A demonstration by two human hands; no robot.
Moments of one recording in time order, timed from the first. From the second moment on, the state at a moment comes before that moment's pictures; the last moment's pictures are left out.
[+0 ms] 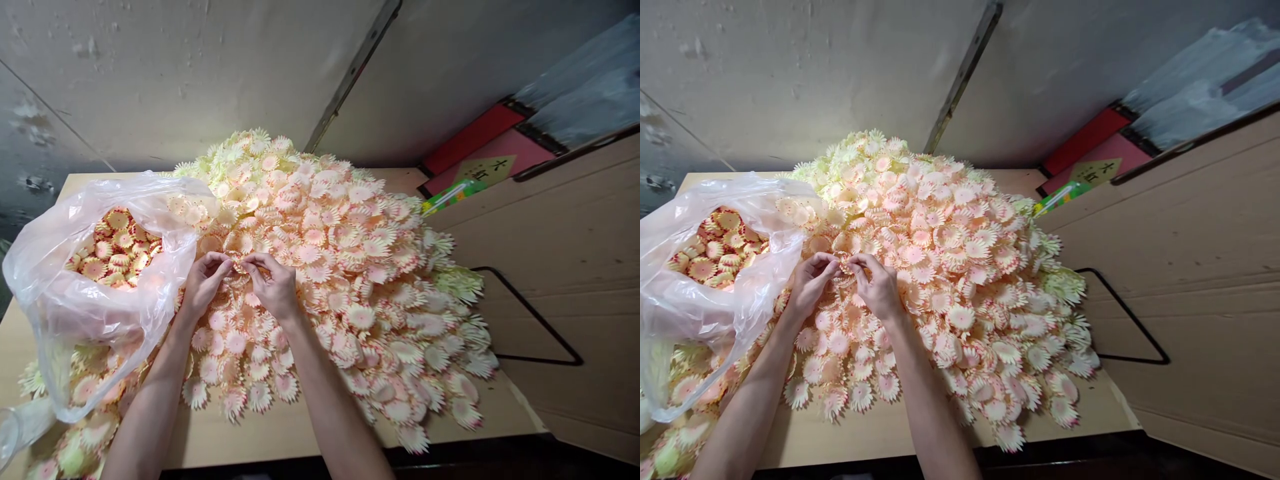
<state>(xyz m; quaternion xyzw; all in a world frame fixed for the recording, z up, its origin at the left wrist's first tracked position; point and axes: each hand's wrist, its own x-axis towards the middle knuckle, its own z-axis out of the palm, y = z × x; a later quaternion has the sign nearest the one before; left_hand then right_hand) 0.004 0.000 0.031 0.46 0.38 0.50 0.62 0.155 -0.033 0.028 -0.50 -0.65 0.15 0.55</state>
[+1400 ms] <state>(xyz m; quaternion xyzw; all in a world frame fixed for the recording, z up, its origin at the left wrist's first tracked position) 0.006 0.005 0.019 0.38 0.33 0.55 0.66 0.157 -0.032 0.041 -0.52 -0.56 -0.04 0.64</state>
